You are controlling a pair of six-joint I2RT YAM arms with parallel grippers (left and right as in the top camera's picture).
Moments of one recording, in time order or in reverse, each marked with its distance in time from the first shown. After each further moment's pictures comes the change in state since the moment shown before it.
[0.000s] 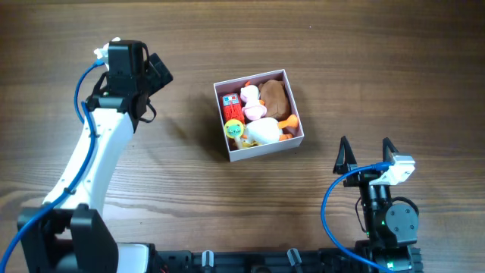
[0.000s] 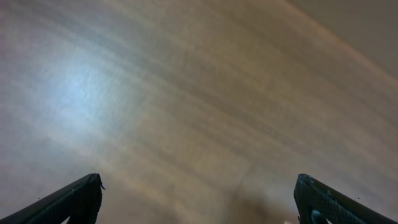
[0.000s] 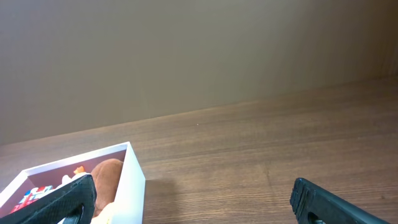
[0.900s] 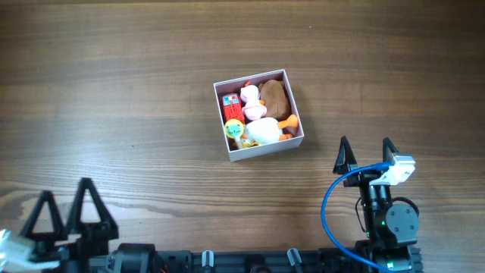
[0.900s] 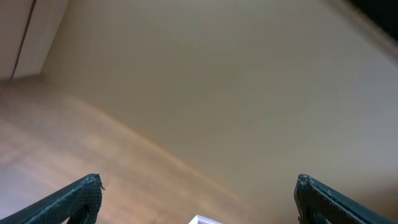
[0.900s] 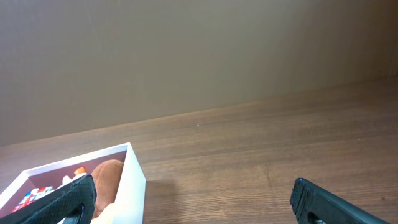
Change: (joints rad) left arm 0.000 -1.378 -0.115 -0.349 0.012 0.000; right arm 0.000 -0.004 0.000 0.000 0.000 0.000
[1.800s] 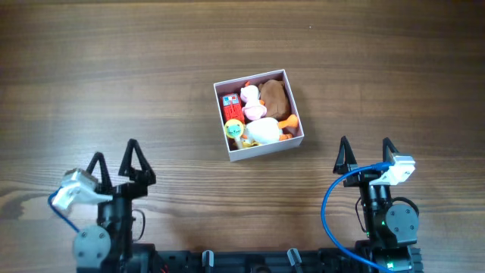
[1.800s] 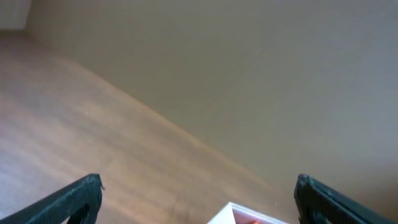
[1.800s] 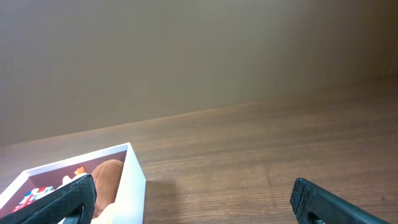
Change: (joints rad) left arm 0.005 -0.150 -0.703 0.537 0.021 -0.004; right arm 0.000 0.000 0.000 0.000 0.000 0.000
